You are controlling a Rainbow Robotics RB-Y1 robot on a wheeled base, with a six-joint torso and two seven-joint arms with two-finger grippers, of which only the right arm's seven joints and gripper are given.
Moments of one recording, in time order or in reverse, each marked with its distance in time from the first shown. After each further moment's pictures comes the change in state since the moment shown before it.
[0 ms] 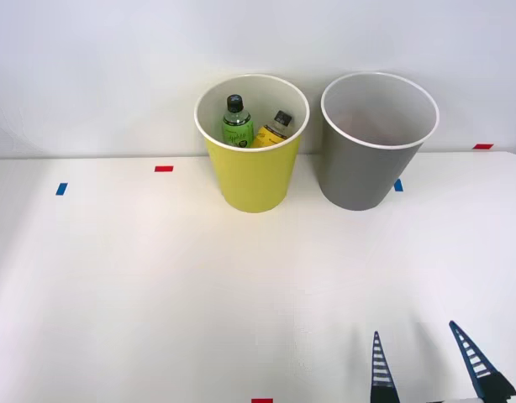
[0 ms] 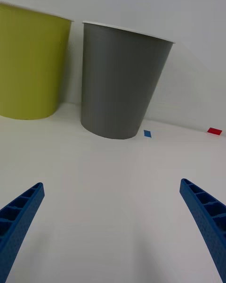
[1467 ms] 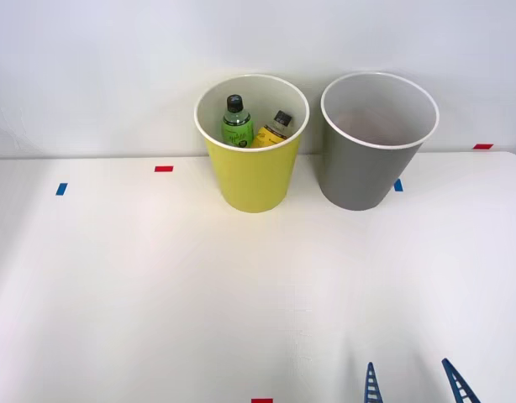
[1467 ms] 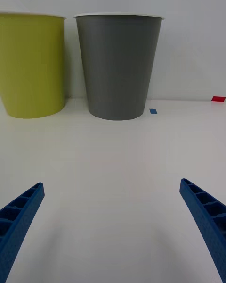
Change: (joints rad) arm 0.027 -0.052 0.120 0.101 -0.178 -0.136 0.009
